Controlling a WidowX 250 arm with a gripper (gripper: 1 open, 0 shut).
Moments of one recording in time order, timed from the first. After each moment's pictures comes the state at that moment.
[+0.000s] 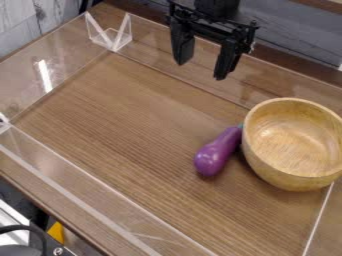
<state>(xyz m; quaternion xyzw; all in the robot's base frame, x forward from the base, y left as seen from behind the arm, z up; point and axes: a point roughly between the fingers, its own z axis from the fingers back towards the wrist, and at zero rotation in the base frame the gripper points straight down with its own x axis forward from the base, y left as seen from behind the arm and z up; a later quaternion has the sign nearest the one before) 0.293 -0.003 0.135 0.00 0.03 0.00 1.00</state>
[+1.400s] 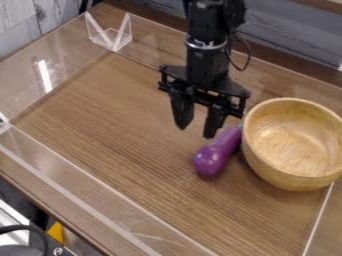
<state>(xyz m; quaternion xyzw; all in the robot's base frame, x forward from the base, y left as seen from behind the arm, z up) 0.259 -0.031 0.078 -0.03 0.02 0.02 1.00</state>
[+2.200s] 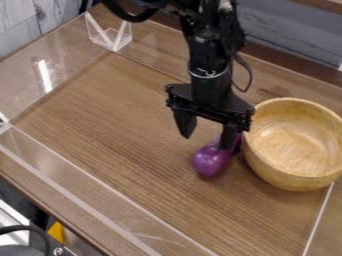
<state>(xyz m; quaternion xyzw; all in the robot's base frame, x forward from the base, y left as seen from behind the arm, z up) 0.271 -0.037 0.055 -0.03 -0.06 0.04 1.00</state>
